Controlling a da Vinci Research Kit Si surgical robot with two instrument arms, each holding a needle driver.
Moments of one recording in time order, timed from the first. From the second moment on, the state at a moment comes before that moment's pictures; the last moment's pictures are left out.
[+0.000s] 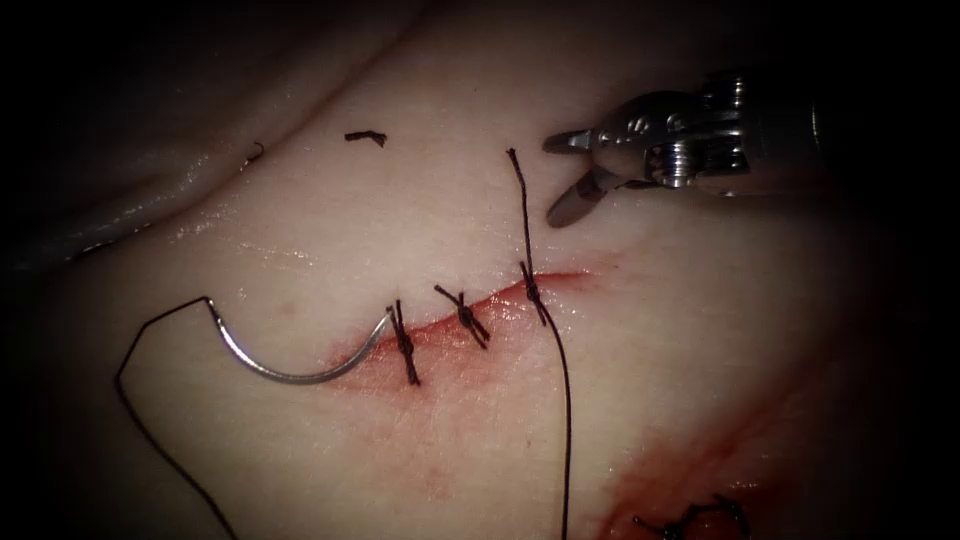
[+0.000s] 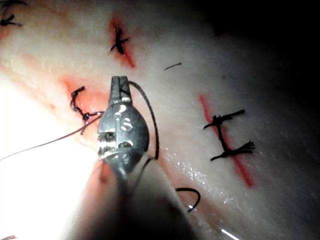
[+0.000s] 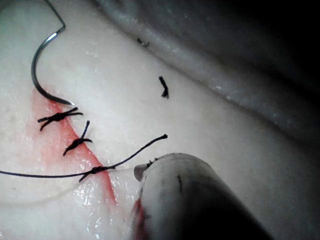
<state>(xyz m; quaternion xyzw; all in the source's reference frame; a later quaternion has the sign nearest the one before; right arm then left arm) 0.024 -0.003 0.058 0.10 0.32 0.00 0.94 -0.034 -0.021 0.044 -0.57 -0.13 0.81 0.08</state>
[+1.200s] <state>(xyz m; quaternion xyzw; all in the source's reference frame) 0.024 -0.014 0.057 0.11 0.57 0.08 0.81 -0.027 -0.001 0.046 -0.60 -0.04 0.79 0.08</state>
